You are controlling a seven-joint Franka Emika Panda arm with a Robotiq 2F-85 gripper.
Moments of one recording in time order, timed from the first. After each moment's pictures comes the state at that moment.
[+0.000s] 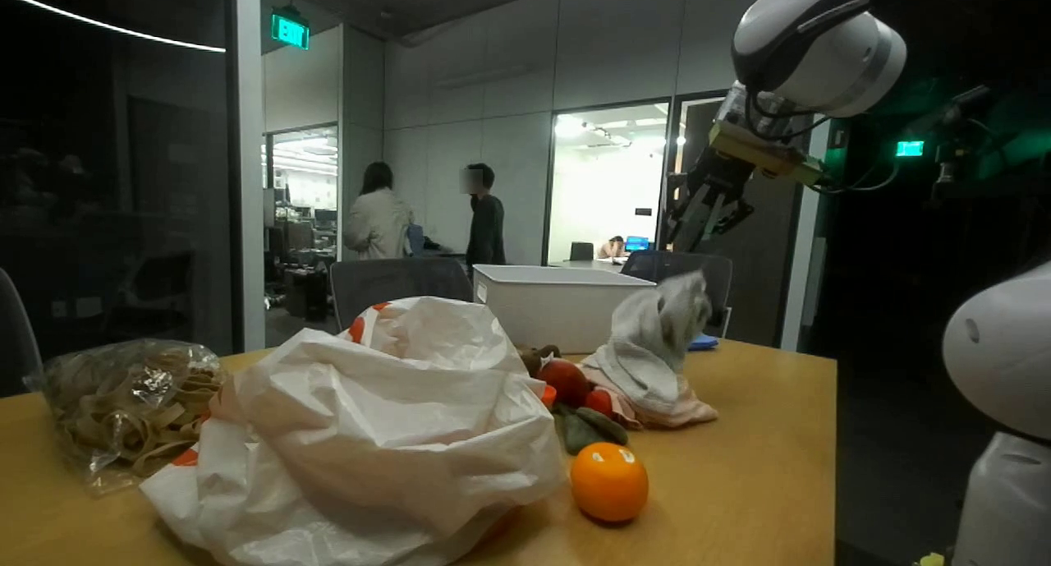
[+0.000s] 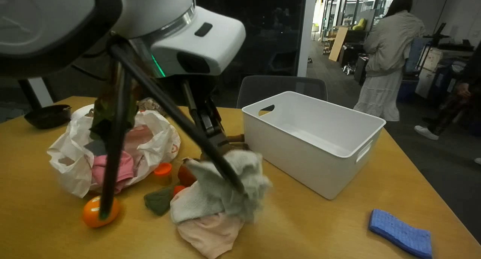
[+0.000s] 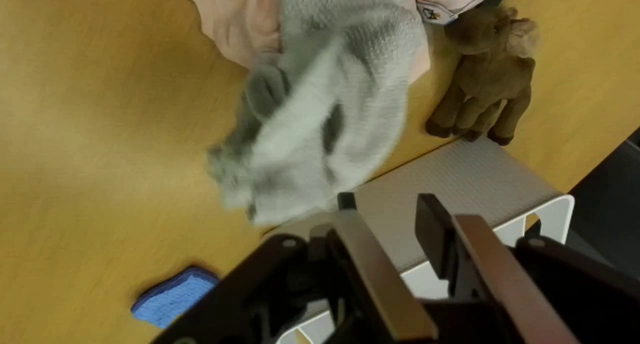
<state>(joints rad) -0.41 -0.77 -0.05 -2.63 0.10 2.31 0.38</state>
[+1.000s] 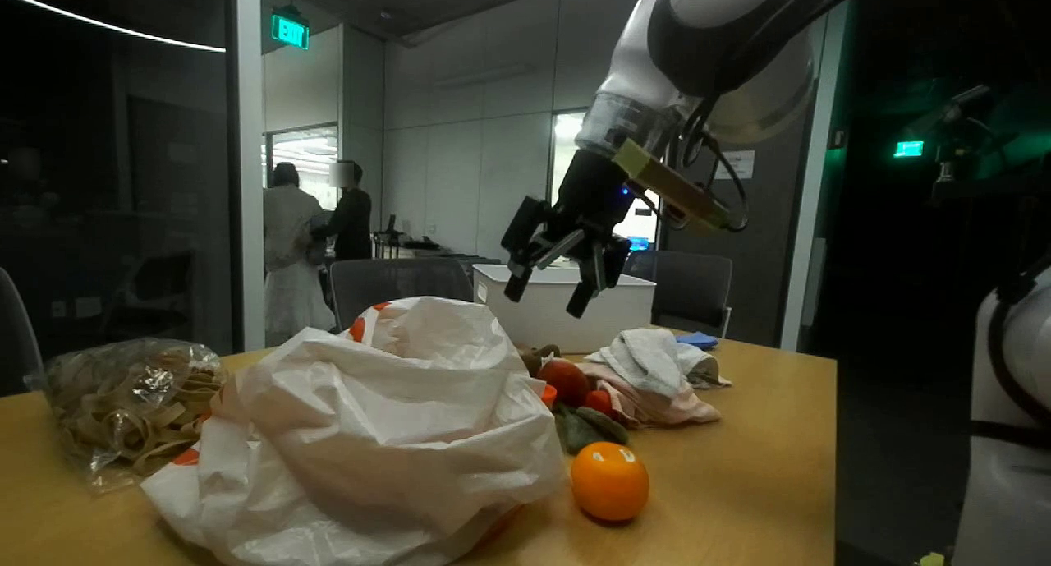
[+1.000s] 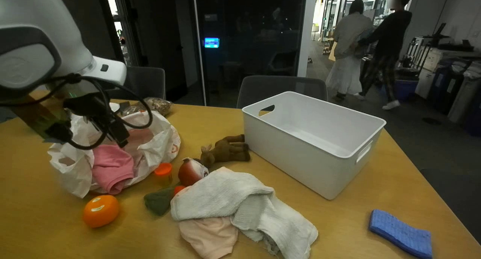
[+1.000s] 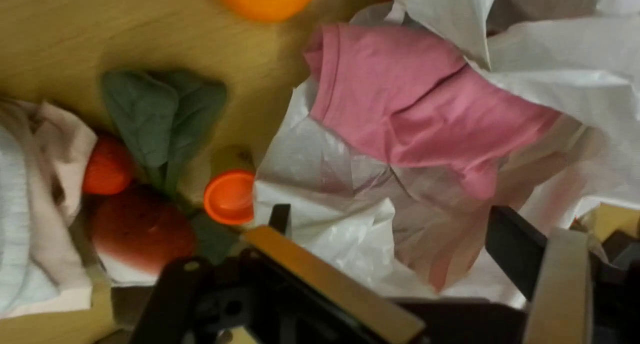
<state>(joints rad) 0.16 -0.68 0.13 -2.72 0.27 2.38 0.29</state>
